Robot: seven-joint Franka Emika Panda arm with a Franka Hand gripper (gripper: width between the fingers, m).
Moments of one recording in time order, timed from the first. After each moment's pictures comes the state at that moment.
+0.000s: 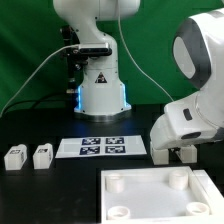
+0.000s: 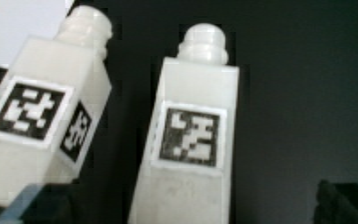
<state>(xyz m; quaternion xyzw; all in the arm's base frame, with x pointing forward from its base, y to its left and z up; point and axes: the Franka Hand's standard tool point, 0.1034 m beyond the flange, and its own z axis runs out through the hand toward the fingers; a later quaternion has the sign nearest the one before) 0.408 0.179 0.028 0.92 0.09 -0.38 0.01</state>
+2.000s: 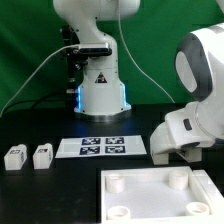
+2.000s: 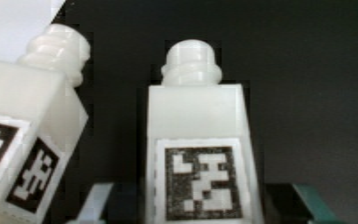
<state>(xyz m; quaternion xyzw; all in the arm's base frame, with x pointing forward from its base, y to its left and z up) 0.389 0.180 0.010 0.91 0.09 -0.41 0.01</state>
